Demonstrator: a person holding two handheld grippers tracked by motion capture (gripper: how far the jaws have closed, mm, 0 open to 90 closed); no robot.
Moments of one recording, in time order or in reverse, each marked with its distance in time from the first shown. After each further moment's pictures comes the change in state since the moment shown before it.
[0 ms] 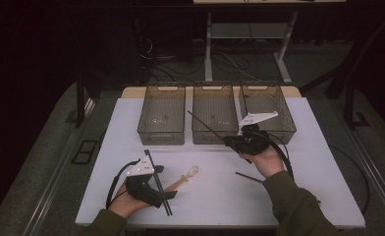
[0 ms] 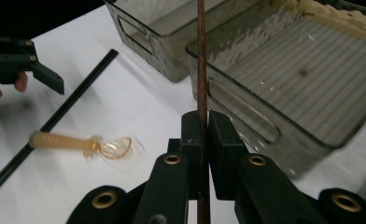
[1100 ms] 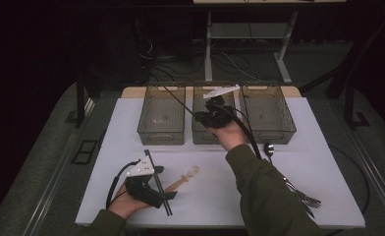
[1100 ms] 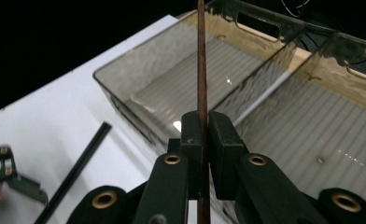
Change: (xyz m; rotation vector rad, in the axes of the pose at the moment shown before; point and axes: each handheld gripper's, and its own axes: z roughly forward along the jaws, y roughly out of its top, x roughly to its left) left arm -0.001 0.000 -0.001 0.007 -0.001 0.005; right arm 0.022 0.087 0.061 -0.040 -0.060 0.027
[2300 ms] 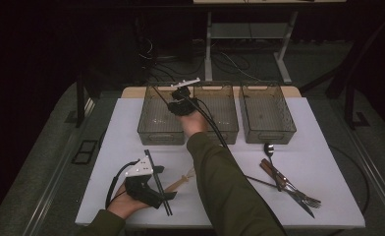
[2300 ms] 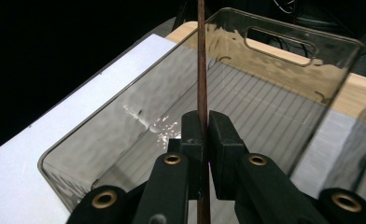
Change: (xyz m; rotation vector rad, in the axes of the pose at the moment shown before) left arm -0.001 0.001 -0.003 -0.010 -0.018 0.008; right arm 0.014 0.039 0.114 0.002 -0.053 0.080
